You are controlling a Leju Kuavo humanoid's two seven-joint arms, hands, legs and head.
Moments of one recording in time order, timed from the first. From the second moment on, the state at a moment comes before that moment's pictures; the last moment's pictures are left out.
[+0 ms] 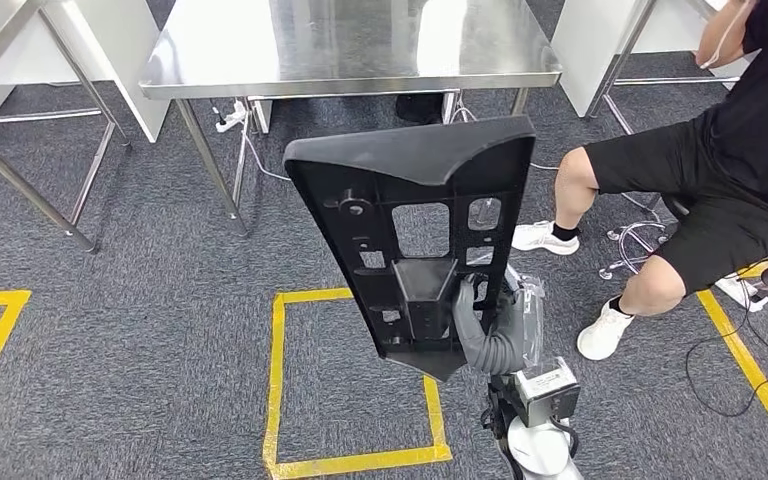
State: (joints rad) left arm -0.06 -0.09 0.56 -0.21 -0.43 0.15 -0.49; right arm -0.06 0.03 0.33 -1.72 0.19 -0.22 -0.57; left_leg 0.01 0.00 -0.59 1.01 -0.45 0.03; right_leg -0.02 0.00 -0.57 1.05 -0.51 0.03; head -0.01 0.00
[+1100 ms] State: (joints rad) left arm -0.06 -0.09 0.56 -0.21 -0.44 0.16 -0.49; right arm -0.08 0.03 0.33 -1.72 0.18 -0.23 -0.57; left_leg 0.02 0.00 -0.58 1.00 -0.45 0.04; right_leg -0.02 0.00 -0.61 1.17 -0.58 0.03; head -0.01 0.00
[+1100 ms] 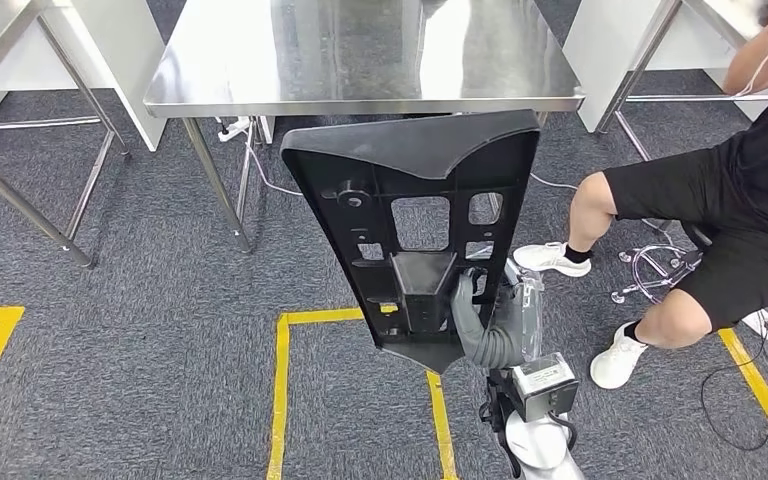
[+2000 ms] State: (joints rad) left arm -0.06 -0.09 0.56 -0.21 -0.45 0.16 -0.48; right arm -0.08 0.03 0.33 -1.71 0.18 -0.23 -0.57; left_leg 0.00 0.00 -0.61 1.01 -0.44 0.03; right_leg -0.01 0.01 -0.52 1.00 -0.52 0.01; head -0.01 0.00
